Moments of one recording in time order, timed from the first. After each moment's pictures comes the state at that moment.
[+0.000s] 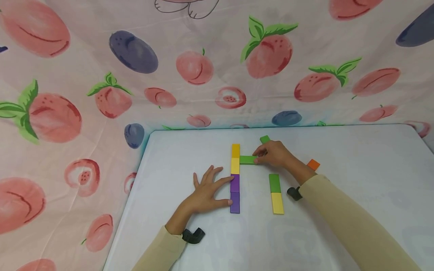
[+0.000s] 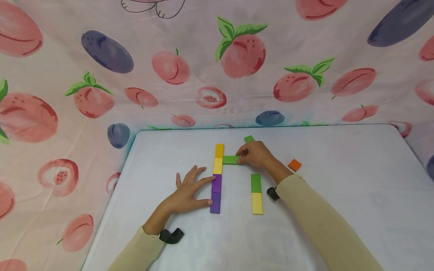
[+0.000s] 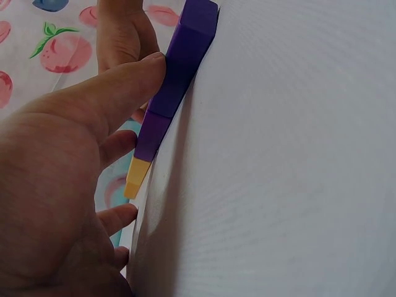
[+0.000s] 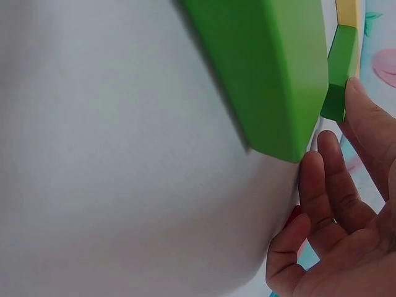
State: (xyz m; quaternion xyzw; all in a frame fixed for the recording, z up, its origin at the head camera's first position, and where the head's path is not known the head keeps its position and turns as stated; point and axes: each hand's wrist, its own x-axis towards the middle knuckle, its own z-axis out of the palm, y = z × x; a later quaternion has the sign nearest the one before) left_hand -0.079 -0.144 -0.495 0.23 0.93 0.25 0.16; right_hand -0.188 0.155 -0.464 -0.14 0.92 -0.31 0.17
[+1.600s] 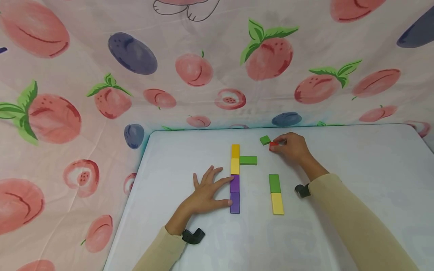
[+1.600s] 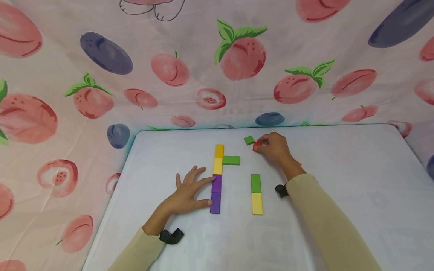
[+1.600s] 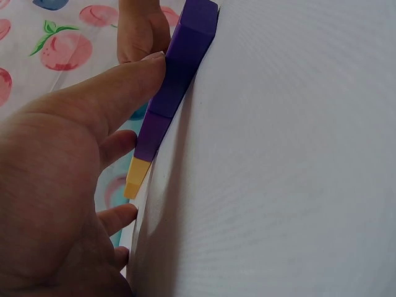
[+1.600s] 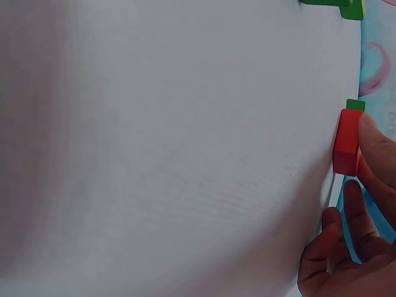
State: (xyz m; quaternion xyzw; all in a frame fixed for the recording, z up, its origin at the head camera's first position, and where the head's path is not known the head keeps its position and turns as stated) left_hand -0.079 -0.143 -0.496 0.23 0.93 0.26 0.15; right_hand -0.201 0.204 -0.472 -0.01 0.94 -0.33 0.09
